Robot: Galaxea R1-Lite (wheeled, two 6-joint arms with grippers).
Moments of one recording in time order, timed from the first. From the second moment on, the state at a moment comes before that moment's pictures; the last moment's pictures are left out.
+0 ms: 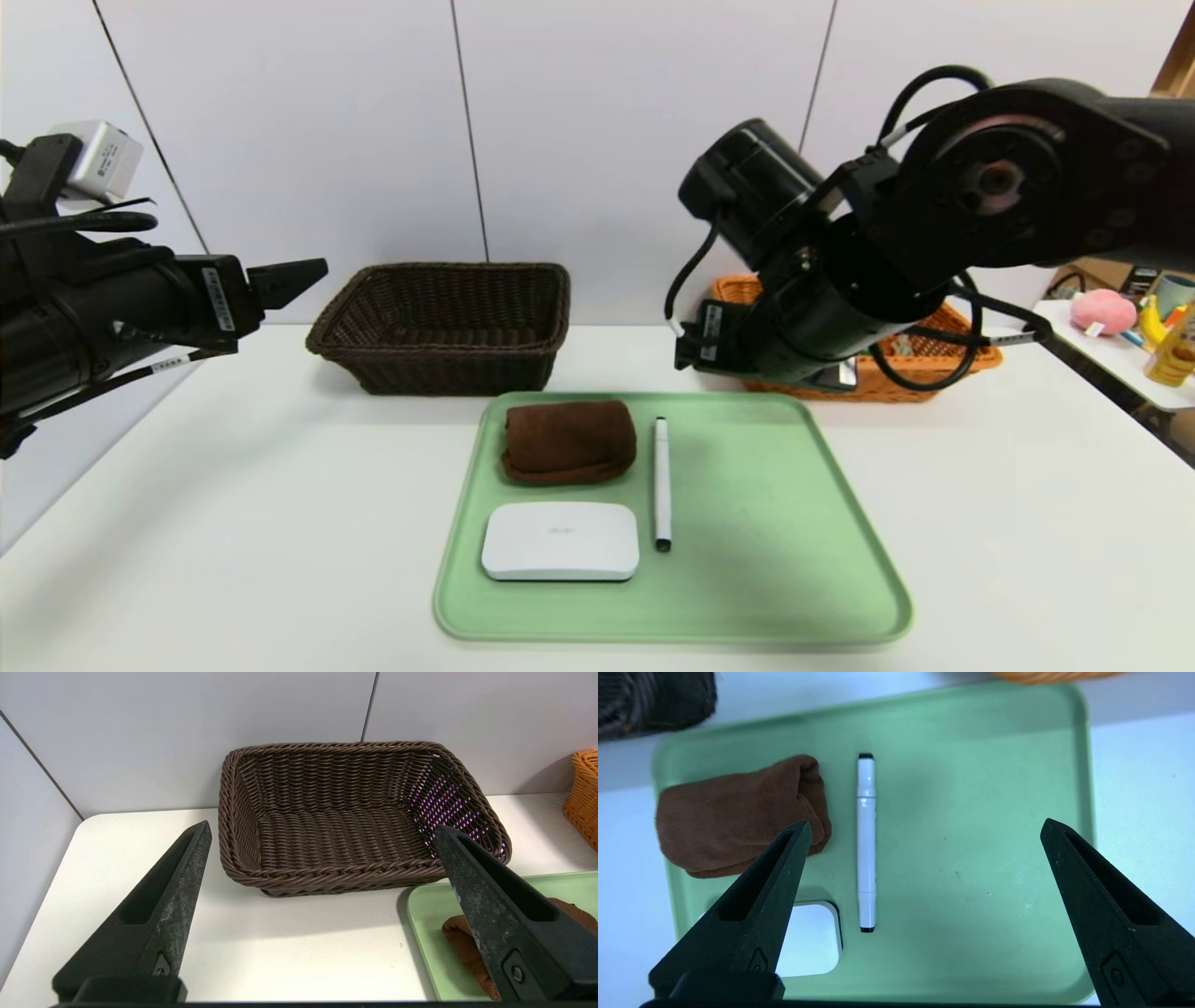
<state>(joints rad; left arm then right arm) -0.09 1.36 -0.81 -0.47 -0.05 -0.05 0.72 1.98 -1.89 0.89 -0.40 0.74</state>
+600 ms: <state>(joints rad) -0.09 1.36 -0.80 -0.47 -0.05 -0.05 0.80 2.10 -1.81 0.89 -0.40 0.80</state>
